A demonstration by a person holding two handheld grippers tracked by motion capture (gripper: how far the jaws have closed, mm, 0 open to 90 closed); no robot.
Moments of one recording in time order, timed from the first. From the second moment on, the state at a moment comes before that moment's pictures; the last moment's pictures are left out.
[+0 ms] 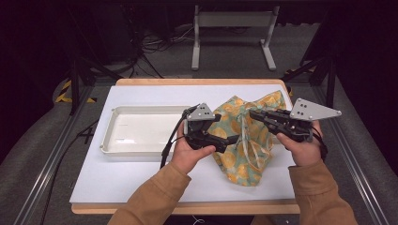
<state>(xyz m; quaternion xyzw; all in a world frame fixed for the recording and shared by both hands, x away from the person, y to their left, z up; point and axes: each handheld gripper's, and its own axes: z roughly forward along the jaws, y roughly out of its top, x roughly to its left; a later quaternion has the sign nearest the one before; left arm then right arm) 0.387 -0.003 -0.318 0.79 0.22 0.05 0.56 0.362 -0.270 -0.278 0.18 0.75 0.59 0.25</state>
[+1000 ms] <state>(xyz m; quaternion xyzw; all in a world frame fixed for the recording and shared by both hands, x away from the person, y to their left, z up) 0.410 -0.046 -0.326 0.81 0.21 0.11 0.54 0.361 -0.269 -0.281 0.18 0.75 0.59 0.24</state>
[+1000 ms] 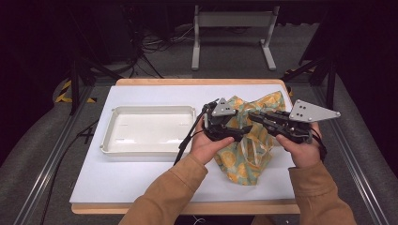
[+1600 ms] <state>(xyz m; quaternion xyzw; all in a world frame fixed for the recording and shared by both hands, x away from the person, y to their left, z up) 0.407 -0.043 -0.323 0.81 0.20 0.11 0.54 0.360 -0.271 -0.285 0.18 0.74 0.60 0.24</state>
